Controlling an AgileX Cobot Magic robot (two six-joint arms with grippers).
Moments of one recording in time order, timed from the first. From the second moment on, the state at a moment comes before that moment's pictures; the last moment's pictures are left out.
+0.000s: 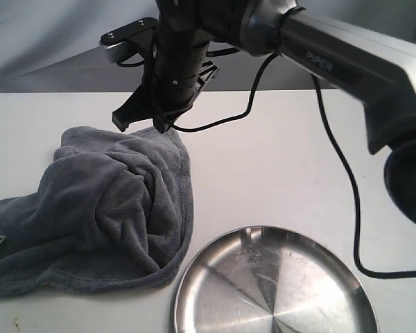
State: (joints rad) left arm 0.04 0.00 0.00 -0.24 0.27 0.17; right arm 0.71 2.26 -2.21 0.01 1.22 -0.09
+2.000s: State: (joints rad) left arm 0.04 0.00 0.00 -0.24 0.27 0.17; right arm 0.69 1.99 -1.68 0.17 0.77 0.01
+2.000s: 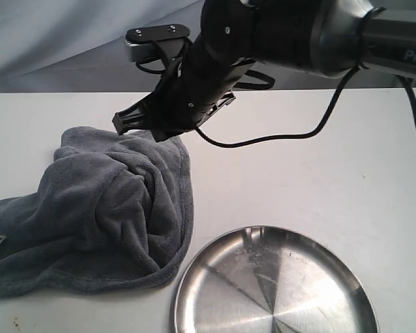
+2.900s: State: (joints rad) left arm 0.04 0.00 0.00 -0.24 0.27 0.17; right arm 0.67 2.04 -1.68 0.06 0.76 0.11
